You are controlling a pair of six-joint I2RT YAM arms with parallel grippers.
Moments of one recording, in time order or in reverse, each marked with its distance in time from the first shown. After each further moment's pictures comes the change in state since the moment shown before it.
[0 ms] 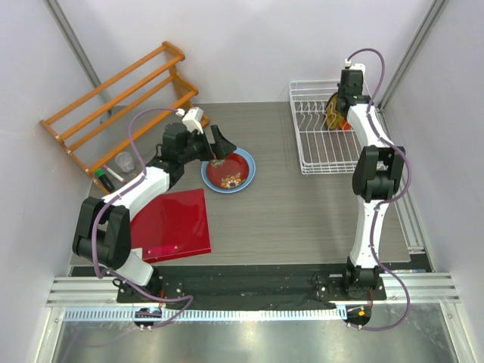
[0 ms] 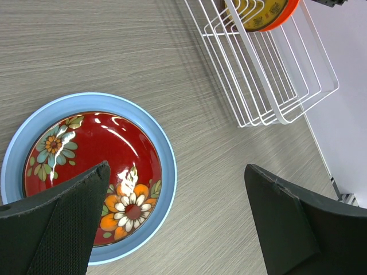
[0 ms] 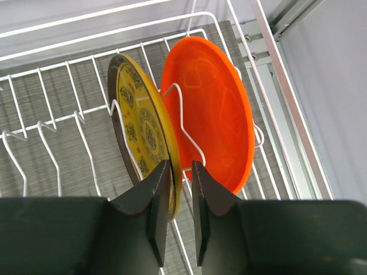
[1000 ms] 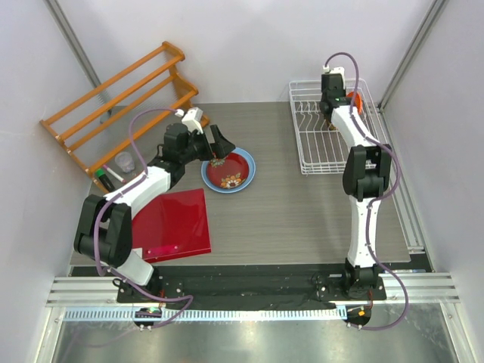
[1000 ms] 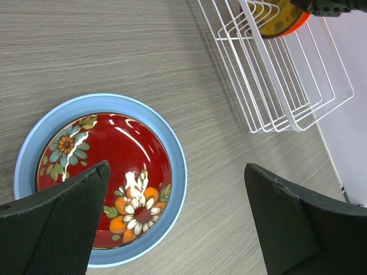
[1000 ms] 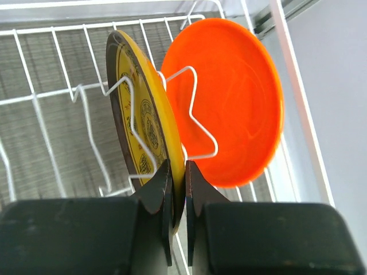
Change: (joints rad) left arm 0.000 0.019 -0.002 0.014 -0.041 0.001; right arm 0.087 0.065 0.045 -0.025 0.140 -0.115
